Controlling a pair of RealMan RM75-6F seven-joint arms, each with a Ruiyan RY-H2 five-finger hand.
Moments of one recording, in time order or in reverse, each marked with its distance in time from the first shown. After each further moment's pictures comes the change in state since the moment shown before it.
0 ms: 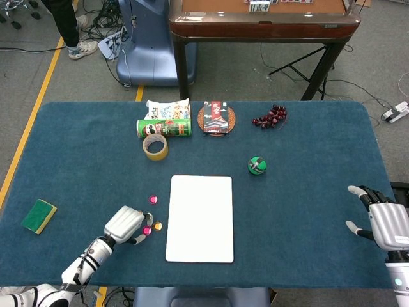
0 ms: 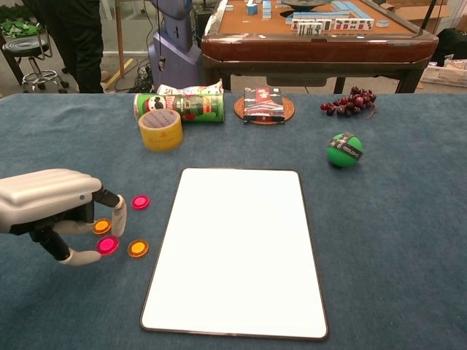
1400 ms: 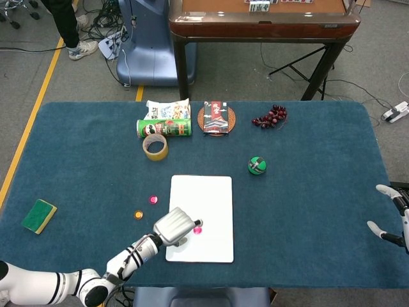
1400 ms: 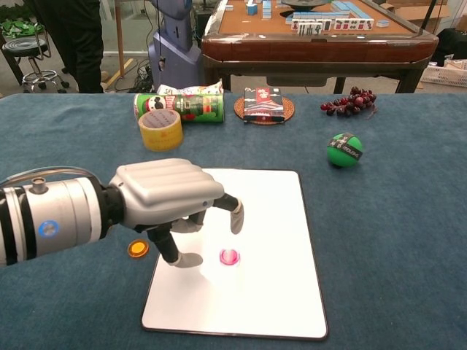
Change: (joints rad) left arm -0.254 -0.164 -0.075 -0.084 -0.184 -0.103 0.361; right arm -0.074 0.065 0.016 0.032 -0.020 0.119 0.215
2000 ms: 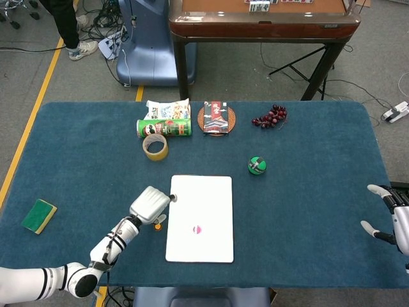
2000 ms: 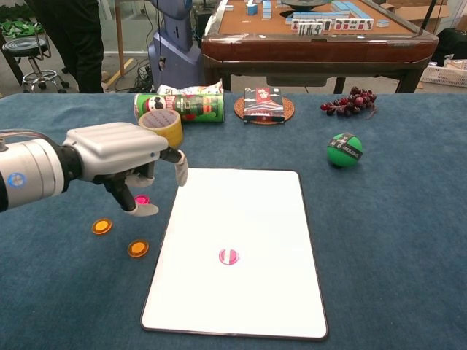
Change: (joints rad) left arm 0.025 0.085 -0.016 0.058 -0.107 0.092 -0.048; right arm 0.021 -0.014 -0.001 -0.010 0.001 -0.045 -0.054
